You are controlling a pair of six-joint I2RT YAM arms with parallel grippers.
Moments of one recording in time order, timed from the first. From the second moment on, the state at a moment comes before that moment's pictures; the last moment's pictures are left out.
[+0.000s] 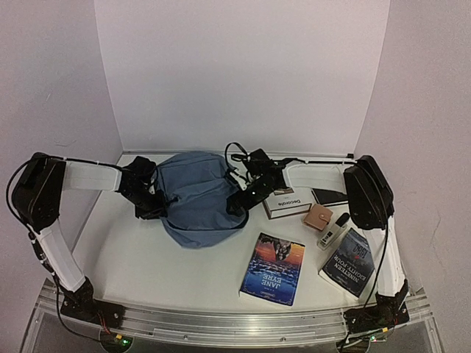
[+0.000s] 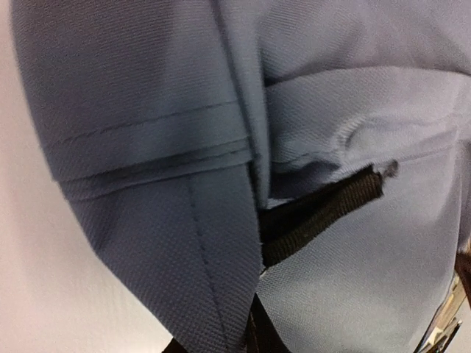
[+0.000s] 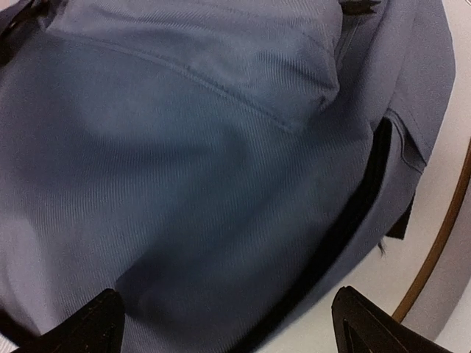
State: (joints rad) left arm -0.39 1.74 1.05 -0.44 0.18 -0.62; right arm 0.73 2.27 1.77 -0.49 -0.14 -0.04
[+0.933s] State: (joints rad) left arm -0.29 1.49 0.79 -0.30 0.23 -0.85; right arm 0.92 2.30 2.00 -0.50 -0.39 0.04
